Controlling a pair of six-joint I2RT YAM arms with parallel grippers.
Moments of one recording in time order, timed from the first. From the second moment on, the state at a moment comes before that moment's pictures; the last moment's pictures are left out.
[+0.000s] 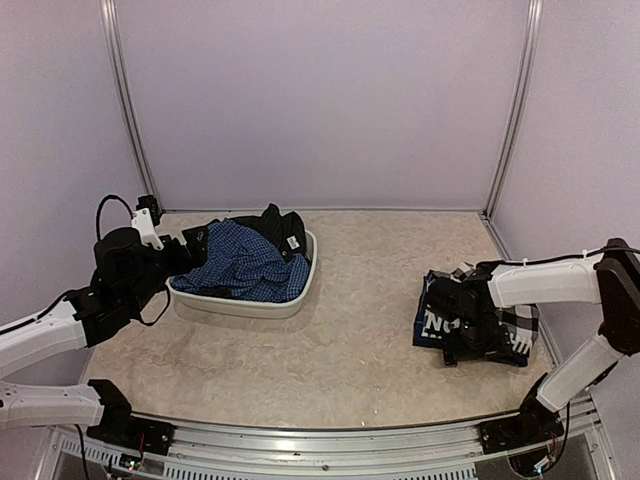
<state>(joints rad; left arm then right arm) -0.60 0.89 0.56 0.20 -0.44 -0.38 0.69 1.49 0.78 -1.02 0.35 0.84</state>
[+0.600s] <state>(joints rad) -0.60 0.93 0.56 0.21 -0.35 -0.42 0.42 1.66 0.94 -0.95 0.49 0.67</state>
